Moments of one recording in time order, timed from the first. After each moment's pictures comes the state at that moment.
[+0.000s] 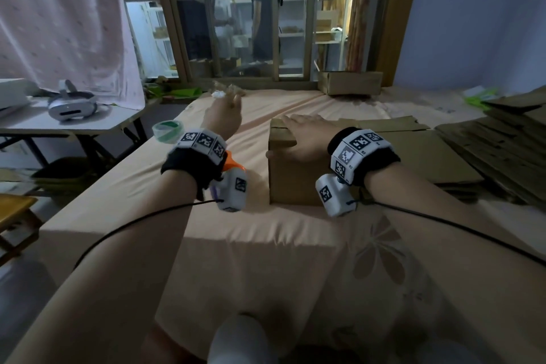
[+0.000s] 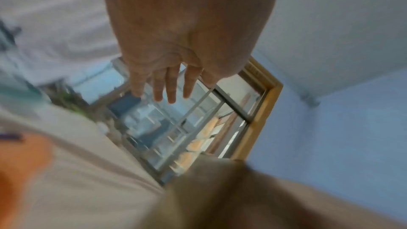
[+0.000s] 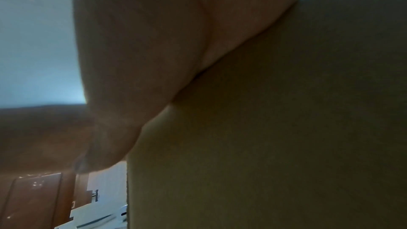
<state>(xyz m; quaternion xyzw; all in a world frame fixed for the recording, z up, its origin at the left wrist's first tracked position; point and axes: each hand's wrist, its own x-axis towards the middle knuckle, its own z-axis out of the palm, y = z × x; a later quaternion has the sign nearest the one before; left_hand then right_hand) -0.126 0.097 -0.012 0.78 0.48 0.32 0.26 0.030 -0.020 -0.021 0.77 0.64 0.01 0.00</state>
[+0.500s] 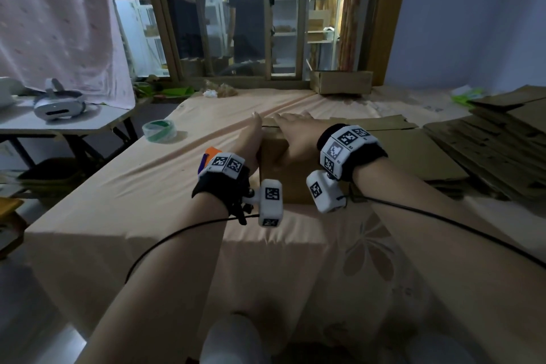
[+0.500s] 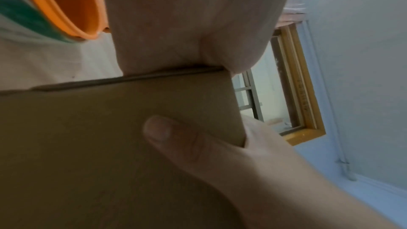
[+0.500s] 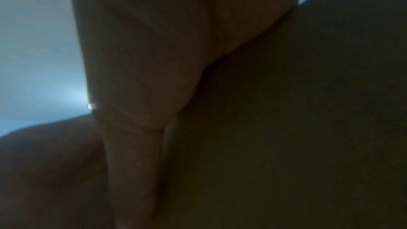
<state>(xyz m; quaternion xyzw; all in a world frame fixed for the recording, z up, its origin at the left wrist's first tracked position) -0.079 0.042 -0.046 0.57 0.34 0.29 0.69 0.034 -0.015 -0.020 0.76 0.65 0.01 0.02</state>
